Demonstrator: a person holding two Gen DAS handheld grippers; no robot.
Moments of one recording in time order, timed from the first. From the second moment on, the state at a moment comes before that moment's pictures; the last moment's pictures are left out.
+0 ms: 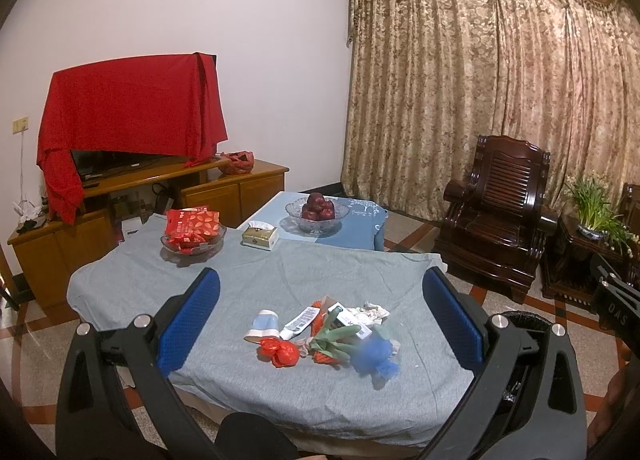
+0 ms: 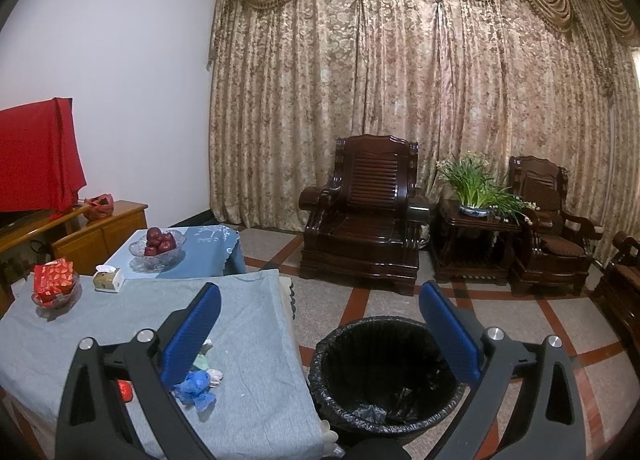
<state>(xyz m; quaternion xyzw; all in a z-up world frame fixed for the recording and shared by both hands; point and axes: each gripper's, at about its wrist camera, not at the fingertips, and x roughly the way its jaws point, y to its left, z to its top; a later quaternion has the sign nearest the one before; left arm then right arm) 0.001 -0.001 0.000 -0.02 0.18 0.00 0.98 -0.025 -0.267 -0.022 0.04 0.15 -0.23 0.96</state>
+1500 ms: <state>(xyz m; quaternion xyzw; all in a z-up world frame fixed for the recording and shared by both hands) 0.003 0.002 0.003 -0.02 0.18 0.01 0.98 -0.016 -0.254 -0.029 0.04 0.15 -0.22 0.96</state>
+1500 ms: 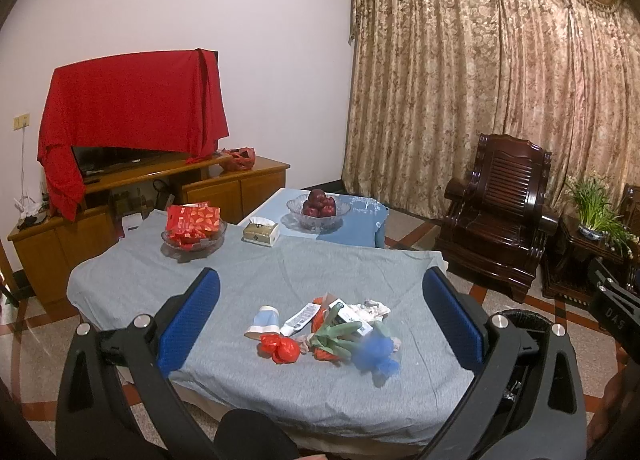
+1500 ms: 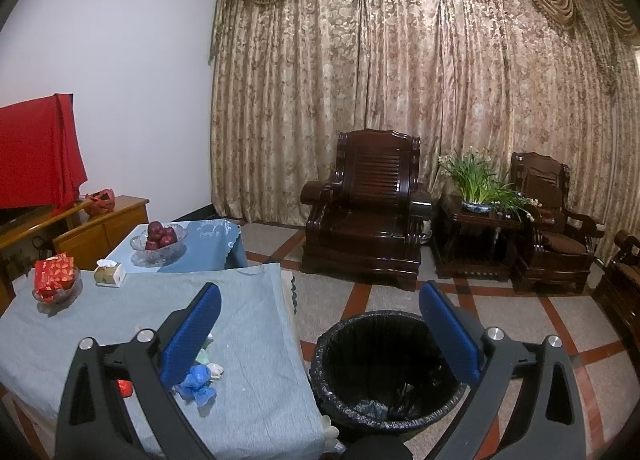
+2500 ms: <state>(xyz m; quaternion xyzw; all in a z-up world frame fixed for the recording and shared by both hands) 0.084 0.074 -0.154 -0.05 0.35 0.01 0.94 0.111 -0.209 -0.160 0.02 0.32 -0.02 0.95</state>
